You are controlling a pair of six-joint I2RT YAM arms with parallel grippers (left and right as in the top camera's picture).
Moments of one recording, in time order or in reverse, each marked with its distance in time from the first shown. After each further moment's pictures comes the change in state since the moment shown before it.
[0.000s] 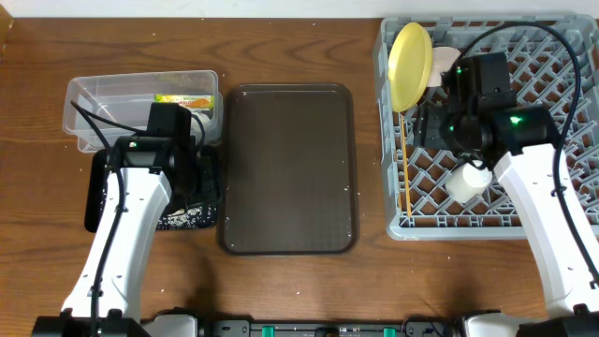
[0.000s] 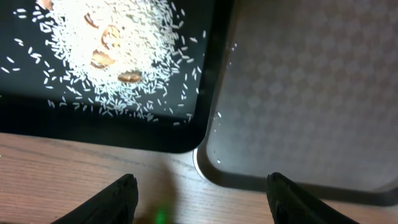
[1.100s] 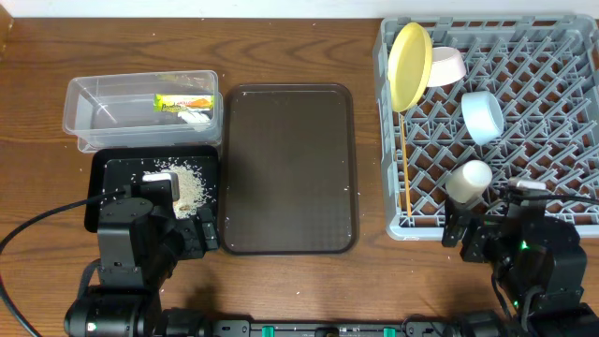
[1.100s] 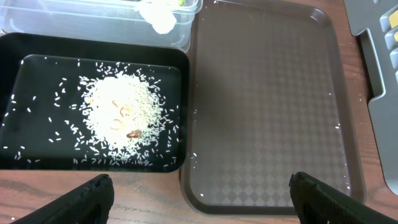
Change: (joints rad) left arm -0.016 -0.763 -0.245 0.150 0.018 0.057; right arm -0.006 -0.956 -0.554 0.048 0.104 -0.008
